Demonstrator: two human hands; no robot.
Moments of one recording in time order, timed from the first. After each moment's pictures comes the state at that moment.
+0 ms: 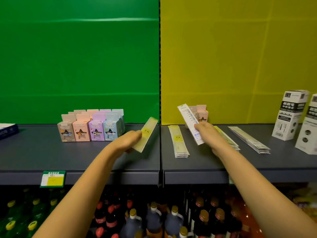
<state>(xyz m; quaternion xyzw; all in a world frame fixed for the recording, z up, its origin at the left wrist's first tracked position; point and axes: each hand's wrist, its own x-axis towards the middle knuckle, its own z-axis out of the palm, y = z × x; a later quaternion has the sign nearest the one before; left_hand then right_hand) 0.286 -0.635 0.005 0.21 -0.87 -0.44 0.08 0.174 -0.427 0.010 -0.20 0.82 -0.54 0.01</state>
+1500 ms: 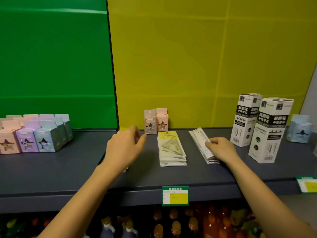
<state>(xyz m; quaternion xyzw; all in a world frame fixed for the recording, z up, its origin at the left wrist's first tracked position) 0.200 -0.477 0.008 0.14 -0.91 -0.14 0.35 0.035 -0.253 -0.028 -0.12 0.93 -0.33 -0.08</state>
